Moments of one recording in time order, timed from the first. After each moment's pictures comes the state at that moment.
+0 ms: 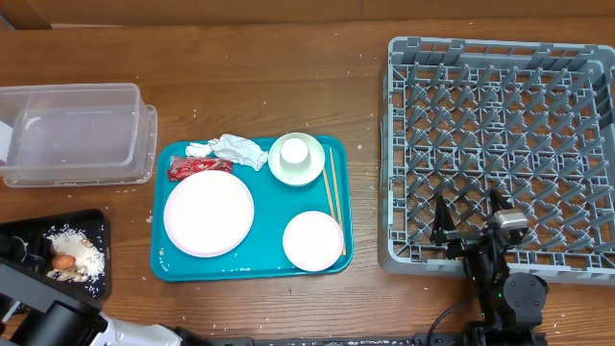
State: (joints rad) left arm 1.03 1.81 1.31 -1.03 0.04 -0.51; right arm 0.03 0.01 0.02 -0.03 -0.11 0.10
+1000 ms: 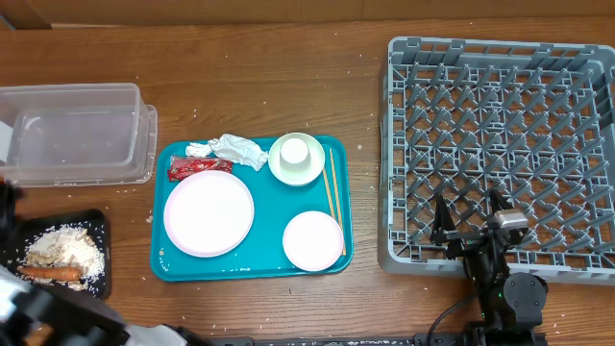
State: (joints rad) left arm 0.95 1.66 1.65 -1.27 0.32 -0.42; right arm 0.03 0.01 0.02 -0.03 -0.11 0.10
